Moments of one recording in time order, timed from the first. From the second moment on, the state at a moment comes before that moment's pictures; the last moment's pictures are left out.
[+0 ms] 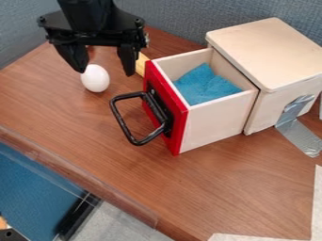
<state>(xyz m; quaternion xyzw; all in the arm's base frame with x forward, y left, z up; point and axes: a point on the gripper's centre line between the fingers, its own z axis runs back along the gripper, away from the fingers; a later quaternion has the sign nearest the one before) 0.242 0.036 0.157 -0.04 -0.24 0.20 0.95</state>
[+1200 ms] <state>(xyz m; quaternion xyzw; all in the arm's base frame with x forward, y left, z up) 0.328 0.169 0.124 -0.01 -0.22 0.39 0.89</state>
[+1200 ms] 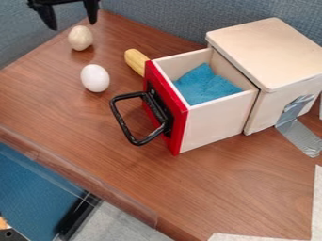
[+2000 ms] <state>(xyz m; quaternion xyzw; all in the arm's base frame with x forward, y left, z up) 0.381 0.121 0.094 -0.01 -0.27 0.54 0.80</state>
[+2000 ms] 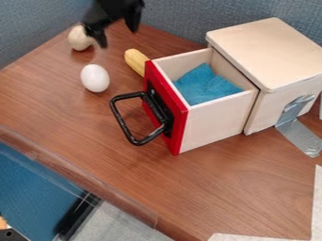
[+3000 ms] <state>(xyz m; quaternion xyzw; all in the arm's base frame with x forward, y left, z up) 0.419 0.124 0.038 0.04 -0.25 0.59 0.77</state>
